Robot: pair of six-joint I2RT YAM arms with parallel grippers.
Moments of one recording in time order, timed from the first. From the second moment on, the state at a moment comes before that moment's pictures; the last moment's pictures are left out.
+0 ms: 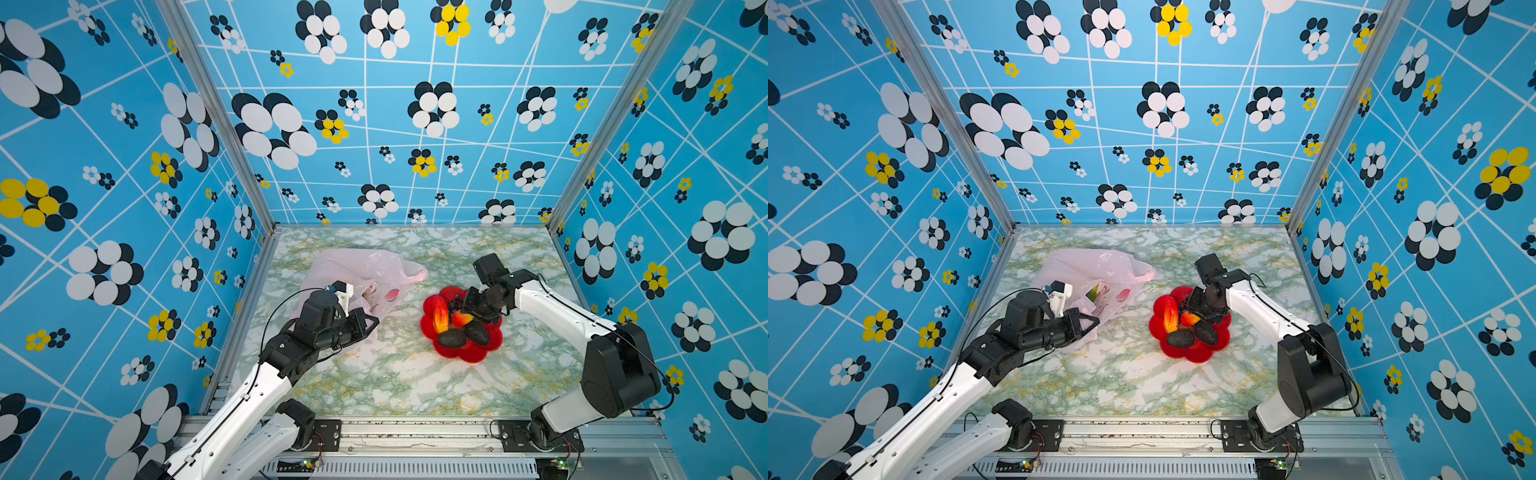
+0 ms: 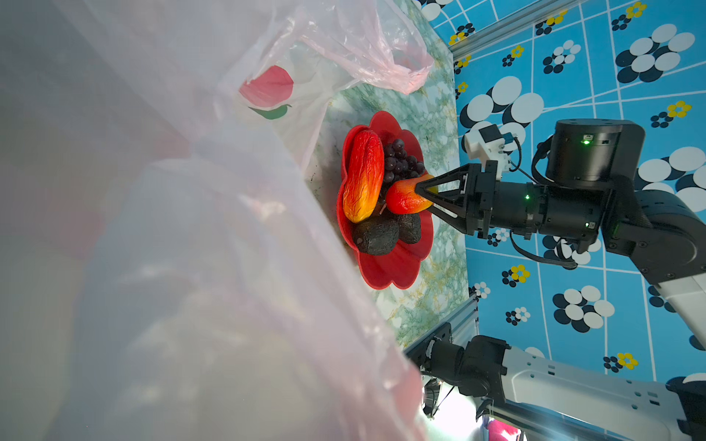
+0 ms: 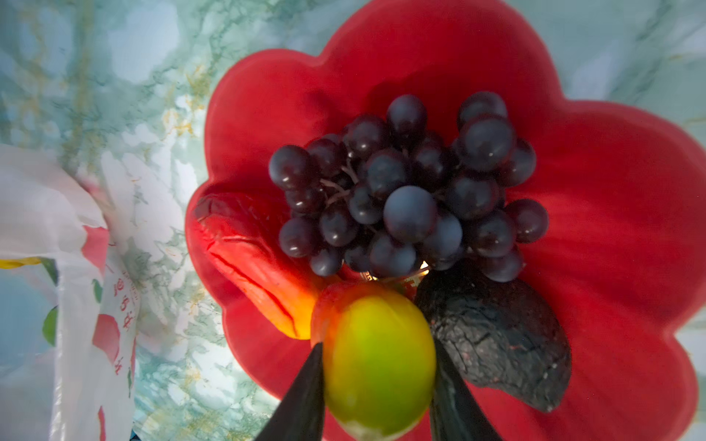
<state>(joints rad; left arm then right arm) -0.50 0.83 0.73 -0.48 0.39 -0.90 0.39 1.52 1.12 -0.82 -0.13 0.82</state>
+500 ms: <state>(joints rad) -0.50 0.83 0.73 -0.48 0.39 -0.90 0.44 1.21 1.00 -0.59 -0.22 1.09</state>
